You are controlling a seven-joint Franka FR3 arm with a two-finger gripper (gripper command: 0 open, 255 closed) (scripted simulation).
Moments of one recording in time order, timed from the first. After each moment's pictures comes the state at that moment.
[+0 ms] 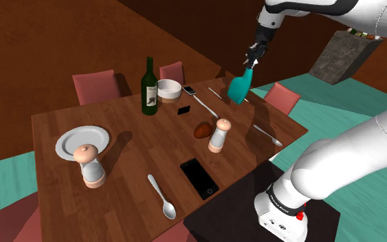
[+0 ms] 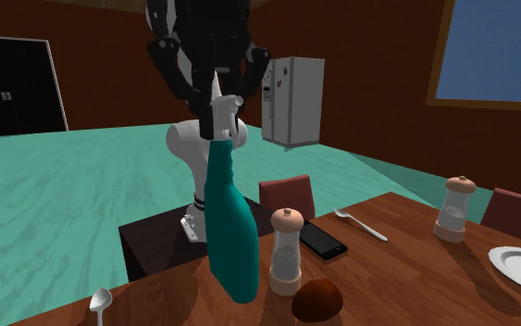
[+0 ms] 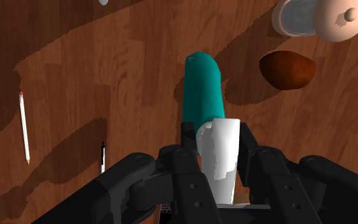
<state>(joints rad) -0.07 -0.27 -0.35 -1.92 -0.09 1.66 -0.33</state>
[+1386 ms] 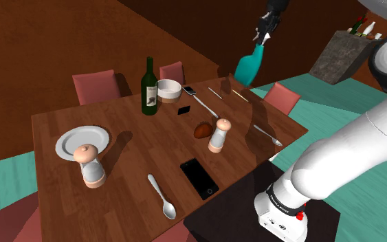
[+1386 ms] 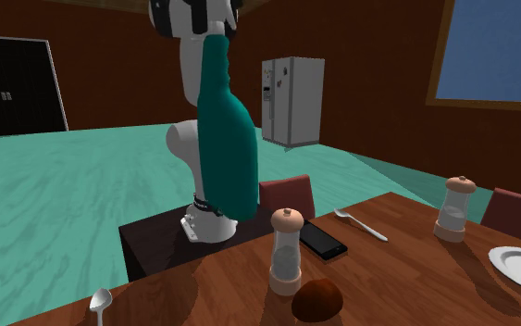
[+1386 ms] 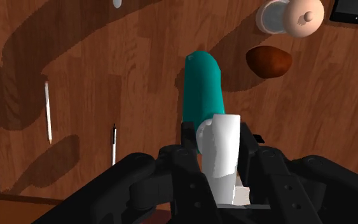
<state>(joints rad) -0.07 -0.17 -0.36 -1.54 -0.06 1.37 -0.36</state>
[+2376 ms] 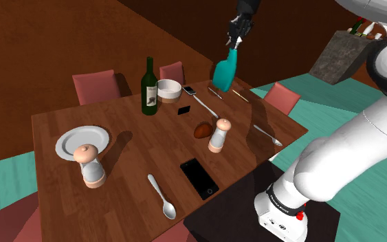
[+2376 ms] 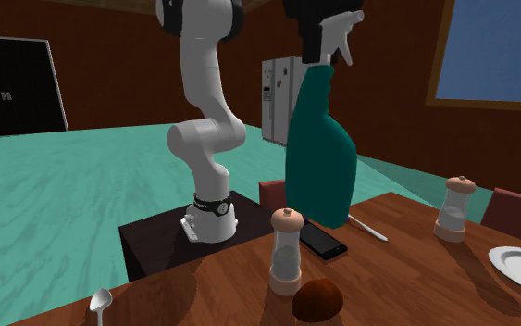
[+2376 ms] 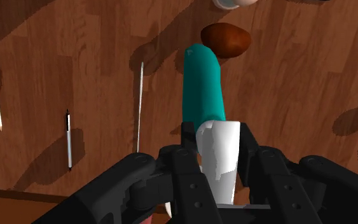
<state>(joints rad) 0.02 -0.14 -0.23 -1.58 -0.03 1.44 -0.14</state>
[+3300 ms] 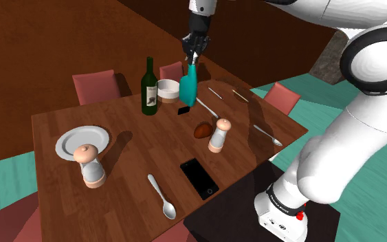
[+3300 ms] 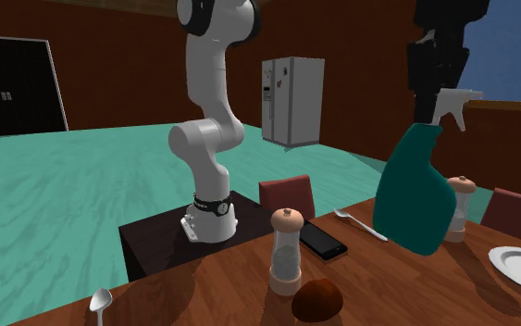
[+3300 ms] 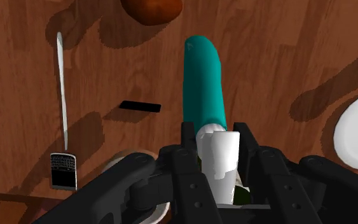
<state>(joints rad) 0.14 0.02 -0.09 -1.59 0.00 1.61 0.13</state>
